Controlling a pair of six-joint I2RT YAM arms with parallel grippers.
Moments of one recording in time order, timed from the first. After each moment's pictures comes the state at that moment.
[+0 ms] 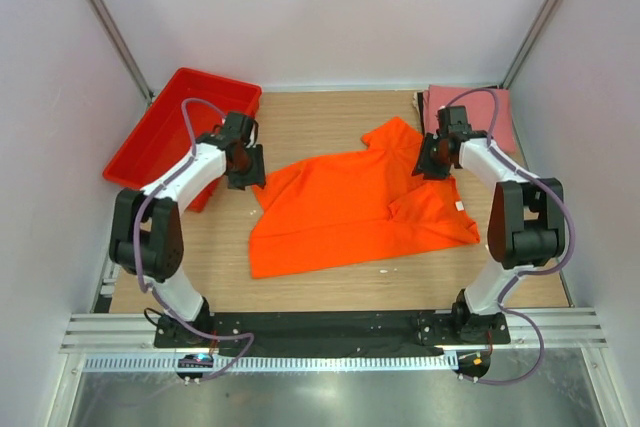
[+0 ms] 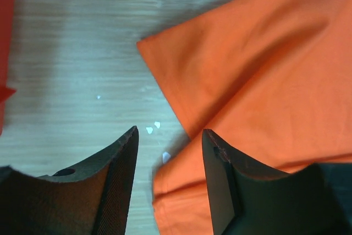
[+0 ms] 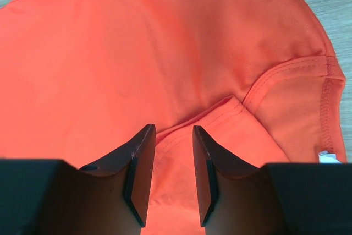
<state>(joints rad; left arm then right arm) -0.29 1.67 1.26 -0.70 -0.04 -0.38 0.07 1.73 1.21 -0.53 -0.10 0.37</state>
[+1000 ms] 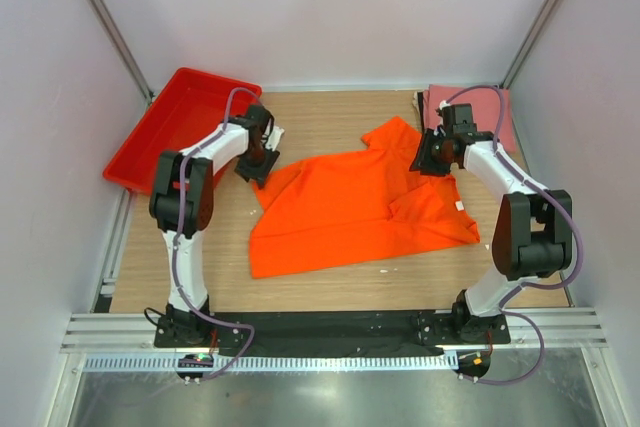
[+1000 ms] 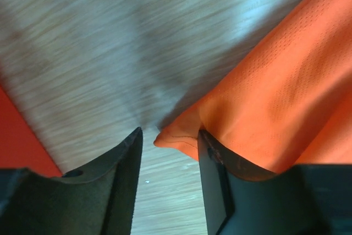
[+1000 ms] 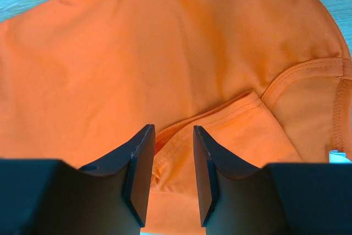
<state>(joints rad) -0.29 2.08 1.55 -0.78 -0.04 0.17 0.07 1.64 1.18 -0.52 -0.18 0.35</state>
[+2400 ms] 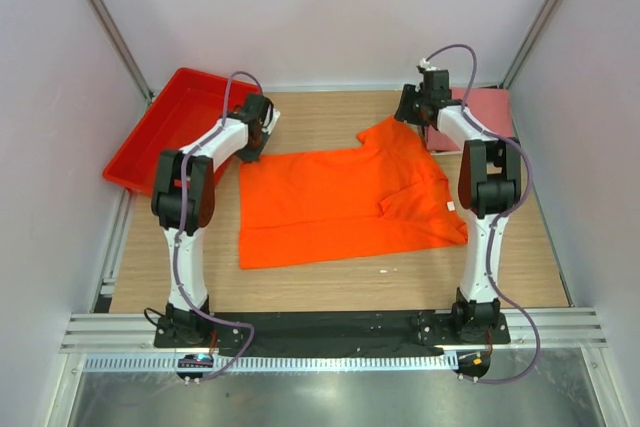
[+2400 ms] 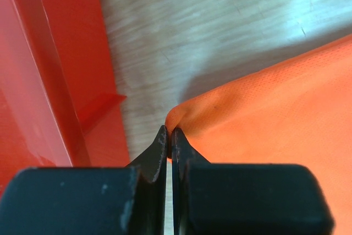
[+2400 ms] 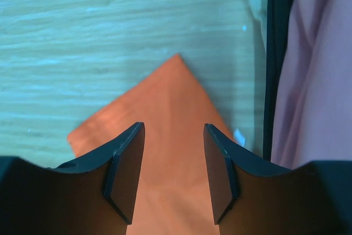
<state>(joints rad) -0.28 2.12 1.64 -0.64 -0.26 0.23 0.08 2.18 1.71 -0.22 -0.13 0.25</state>
